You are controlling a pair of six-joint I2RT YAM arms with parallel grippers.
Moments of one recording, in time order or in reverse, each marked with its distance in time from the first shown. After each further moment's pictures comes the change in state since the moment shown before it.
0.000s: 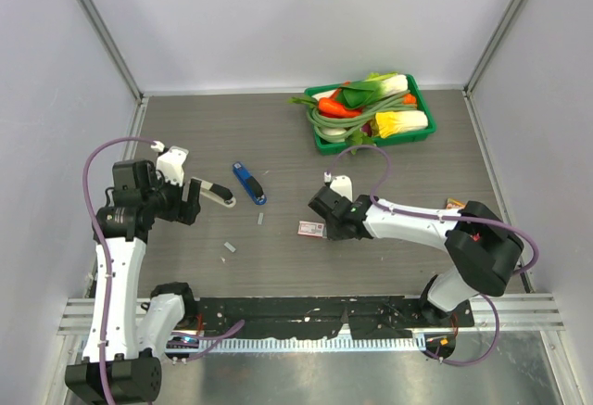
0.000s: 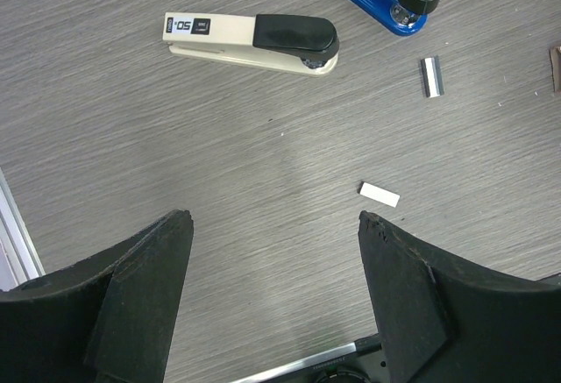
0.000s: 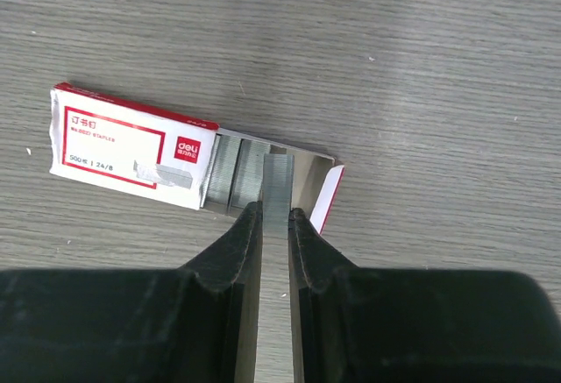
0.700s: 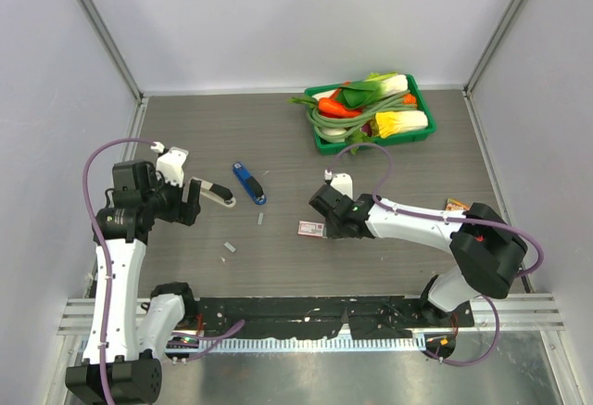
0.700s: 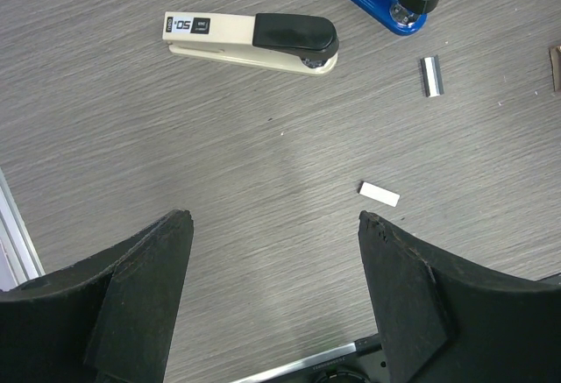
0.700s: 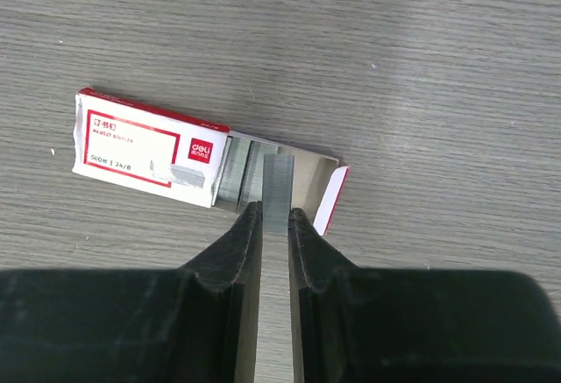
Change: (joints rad) left arm 0.000 -0.010 -0.006 0.001 0.000 0.000; right arm -0.002 -0.023 0.009 0.000 -0.003 0.000
